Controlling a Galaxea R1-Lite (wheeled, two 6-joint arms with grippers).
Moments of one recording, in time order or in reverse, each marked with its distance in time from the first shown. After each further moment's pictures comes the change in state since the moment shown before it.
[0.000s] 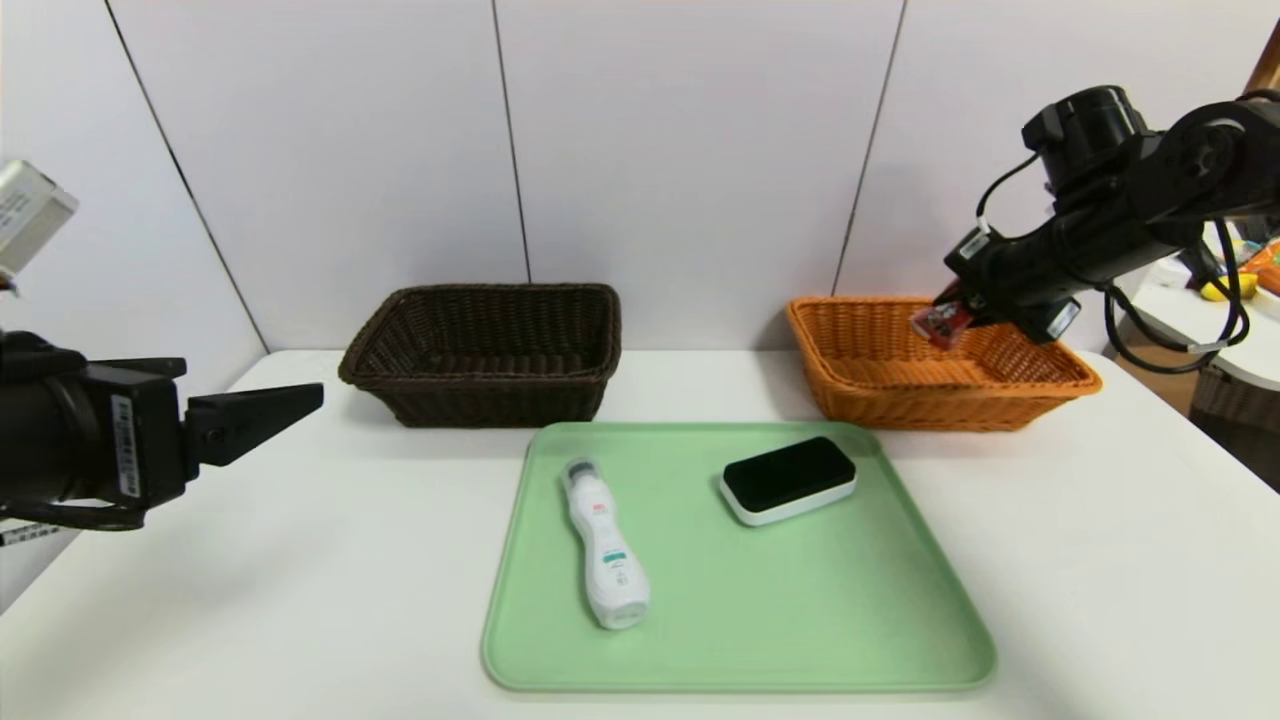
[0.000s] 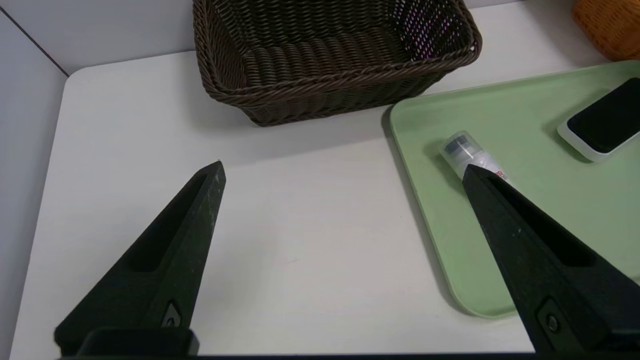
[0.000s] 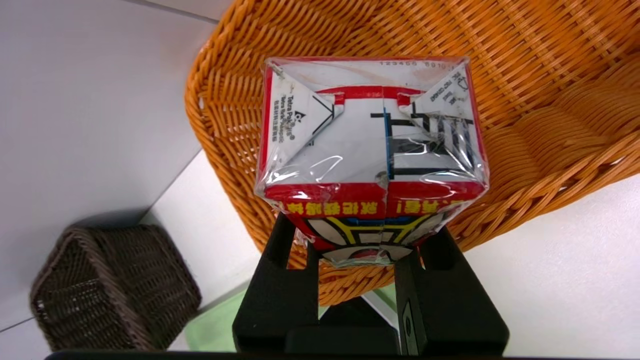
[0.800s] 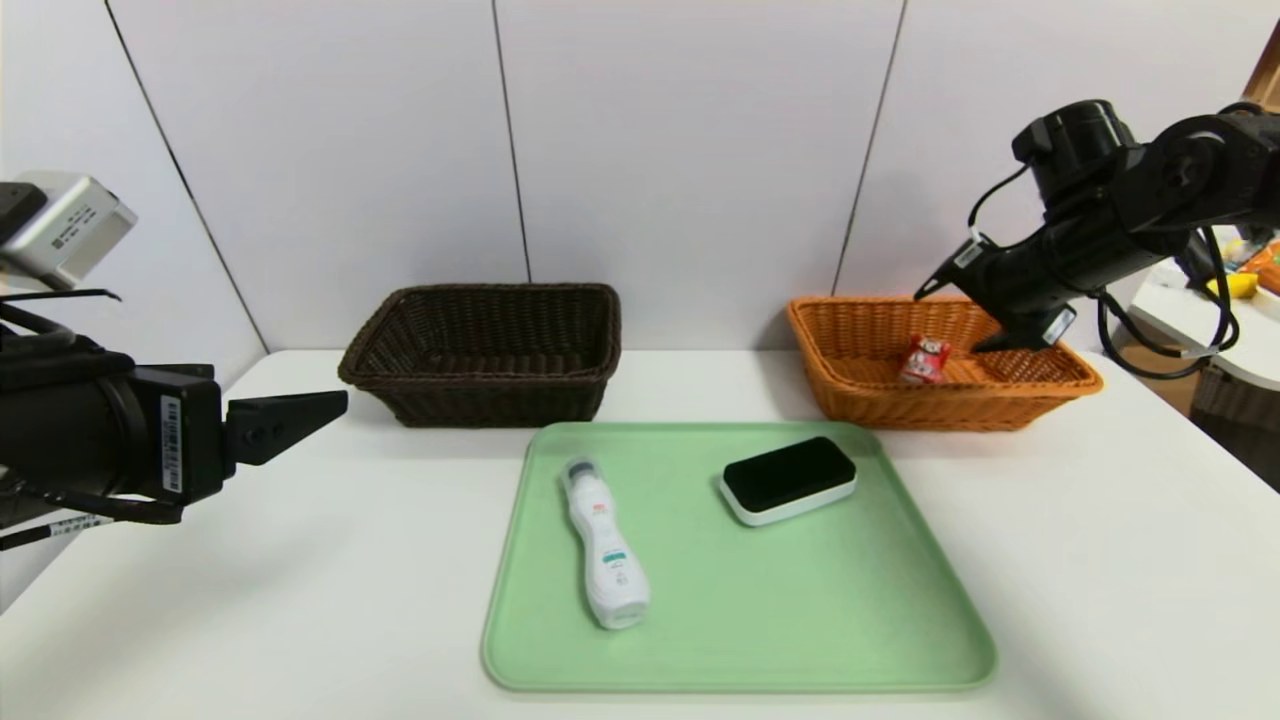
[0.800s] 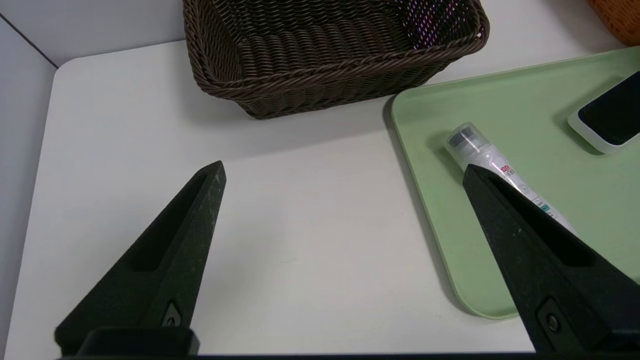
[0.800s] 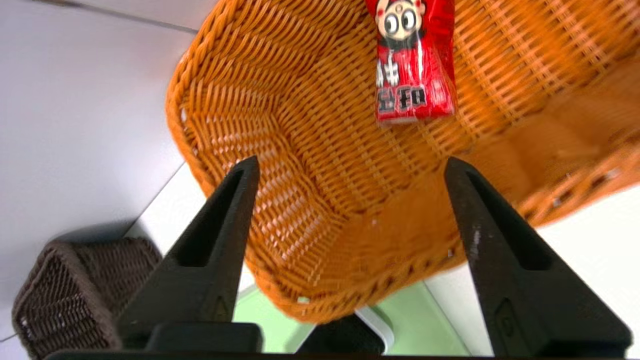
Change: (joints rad) left arm -0.002 0.043 -0.009 0.000 -0.001 0.002; right arm 0.005 0.008 0.000 0.006 -0.016 0.003
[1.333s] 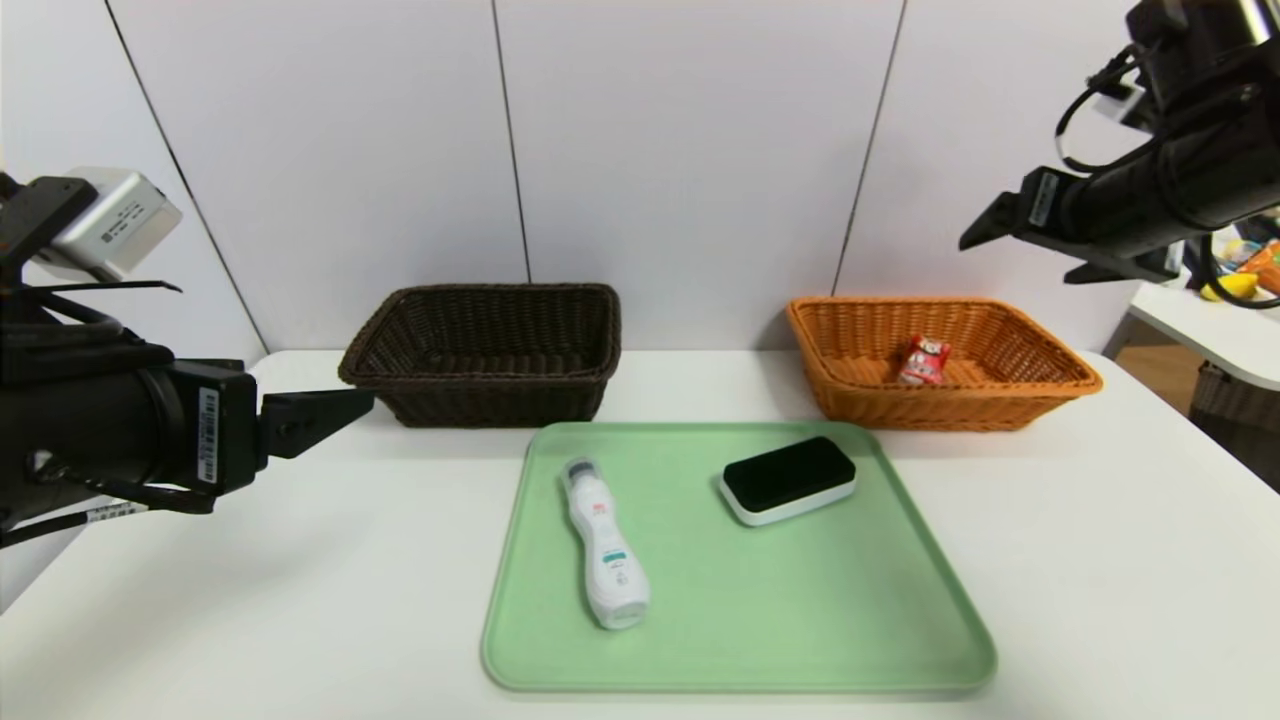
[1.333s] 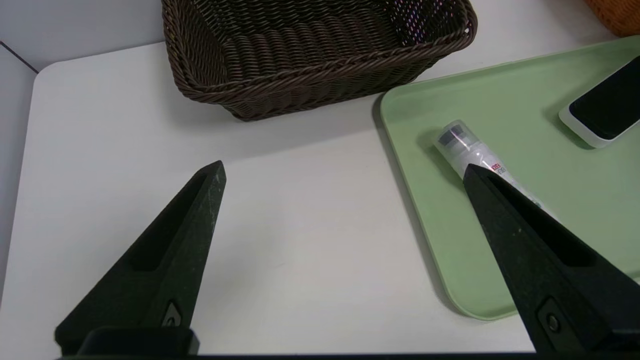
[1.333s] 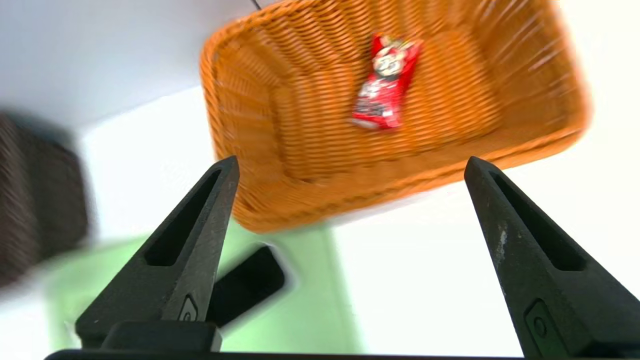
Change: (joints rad) left arm -0.031 0.042 -0.024 0.003 0.002 0.000; right arm 0.061 -0.253 0.056 0.060 -0.149 -0.504
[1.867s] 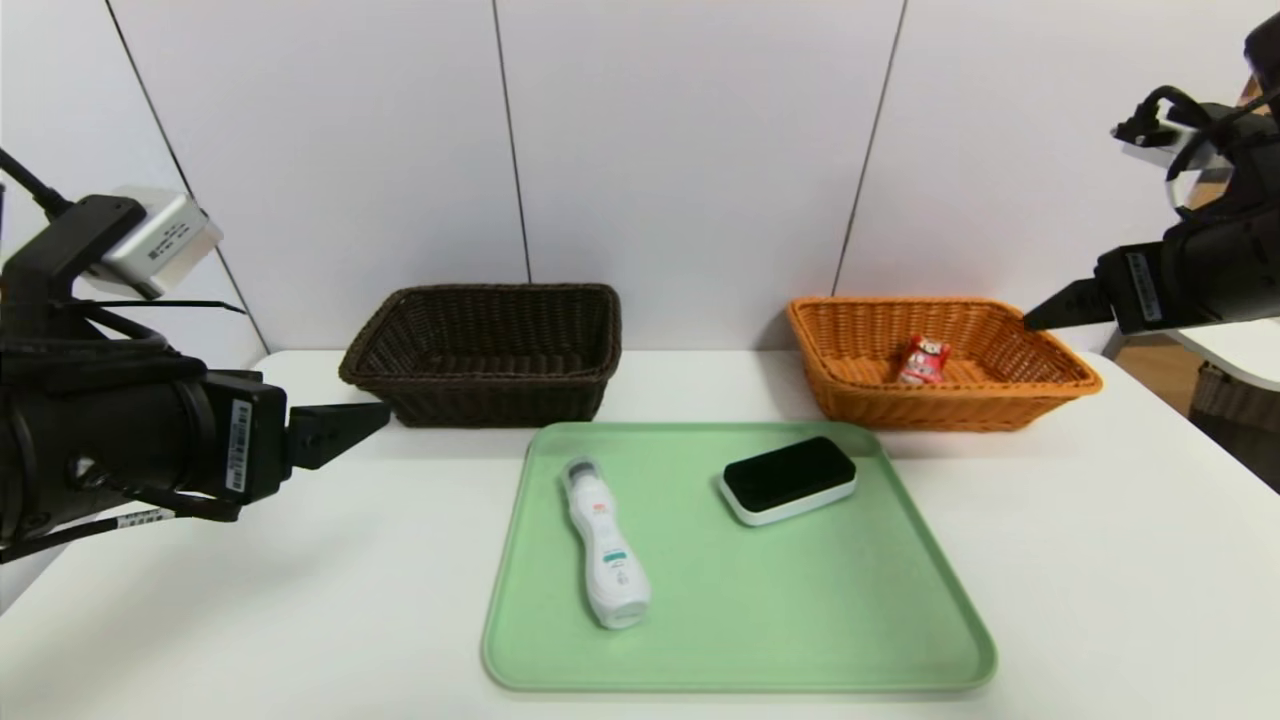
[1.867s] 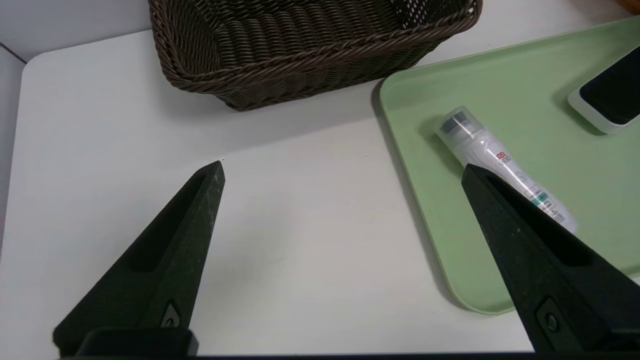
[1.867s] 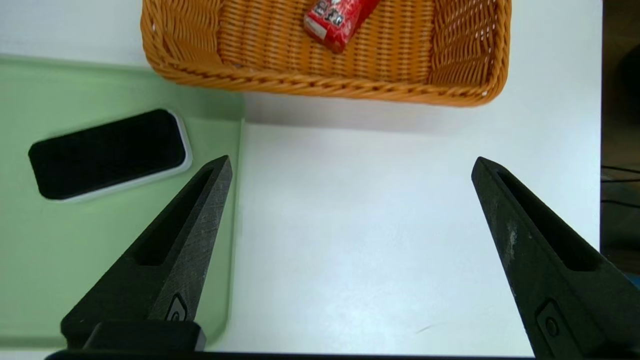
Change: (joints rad) left arm -0.034 0.036 -0.002 0.011 0.036 -0.002; right arm -0.004 -0.229 0.314 -0.009 -0.004 -0.376
